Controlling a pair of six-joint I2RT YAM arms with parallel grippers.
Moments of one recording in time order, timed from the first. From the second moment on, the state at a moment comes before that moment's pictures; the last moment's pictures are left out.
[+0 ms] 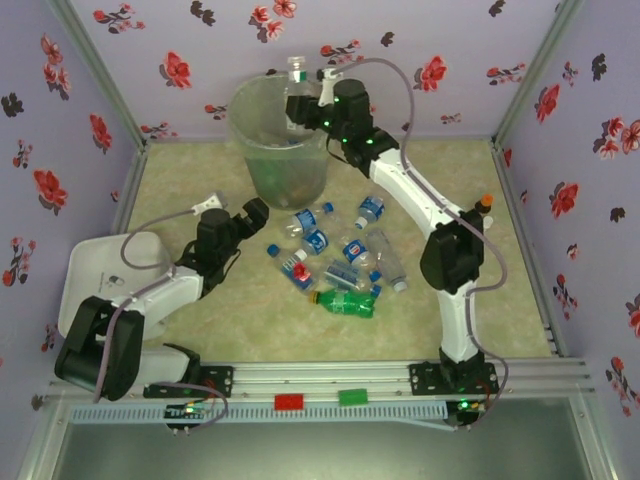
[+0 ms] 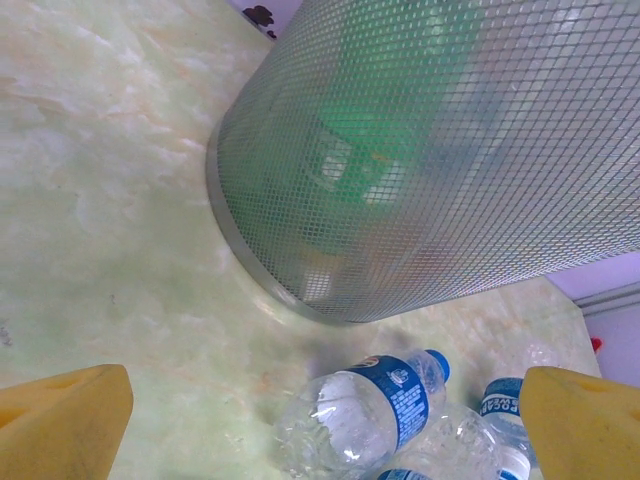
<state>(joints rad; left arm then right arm) -0.41 1.29 0.55 0.36 -0.12 -0.85 0.58 2.10 2.09 -0.15 -0.15 0.39</state>
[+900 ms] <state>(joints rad) -0.42 1.23 0.55 0.26 -0.10 -0.80 0.63 1.96 2.01 -0.26 -0.05 0.26</state>
